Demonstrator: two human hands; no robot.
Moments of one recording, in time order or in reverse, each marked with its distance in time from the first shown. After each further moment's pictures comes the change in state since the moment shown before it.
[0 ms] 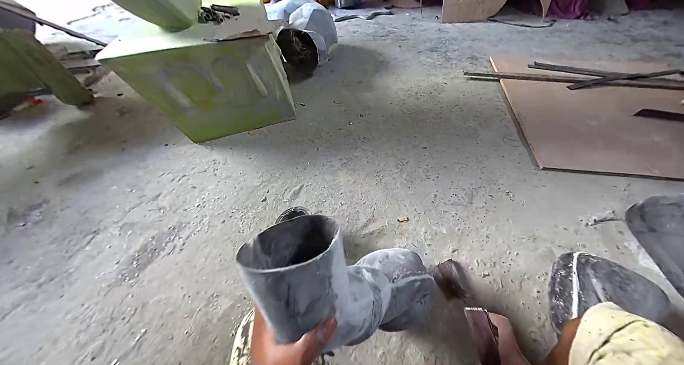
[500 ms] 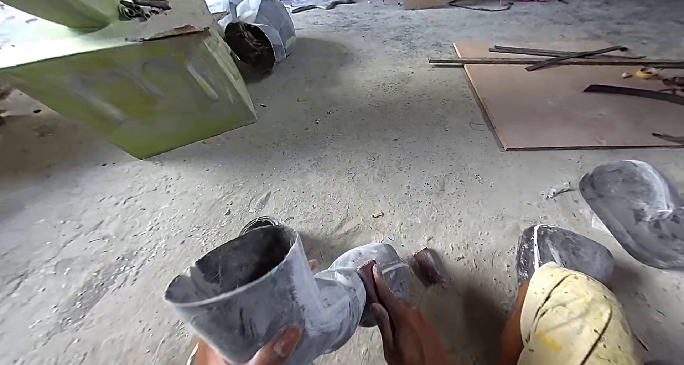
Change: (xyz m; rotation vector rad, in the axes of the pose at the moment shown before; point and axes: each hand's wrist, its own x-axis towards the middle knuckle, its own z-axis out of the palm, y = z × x) left_hand 0.017 0.025 0.022 0.013 -0.176 -0.030; right_hand 0.058 -0.030 0.078 -0.093 0.272 -0.659
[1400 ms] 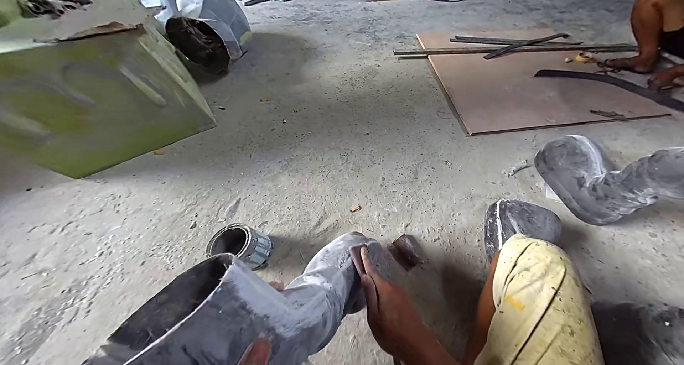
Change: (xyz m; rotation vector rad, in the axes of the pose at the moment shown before) left_hand -0.039 -0.042 -0.006 0.019 0.126 0.170; right_hand 0.013 0.012 -0.001 0.134 -0.009 0.184
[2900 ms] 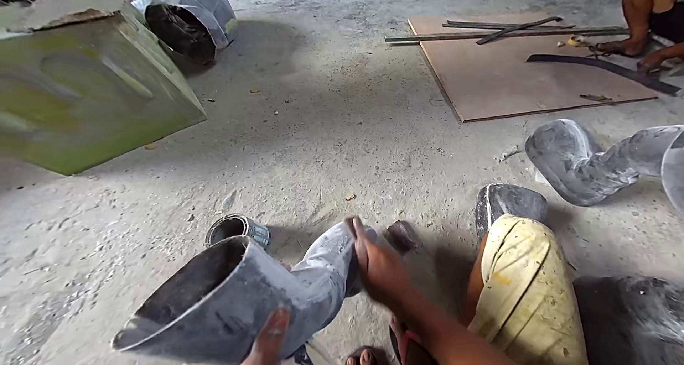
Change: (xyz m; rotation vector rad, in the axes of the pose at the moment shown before) left_hand -0.007 0.041 0.058 0.094 0.187 -0.037; right_hand 0.012 -0.010 -0.006 -0.142 0.001 0.000
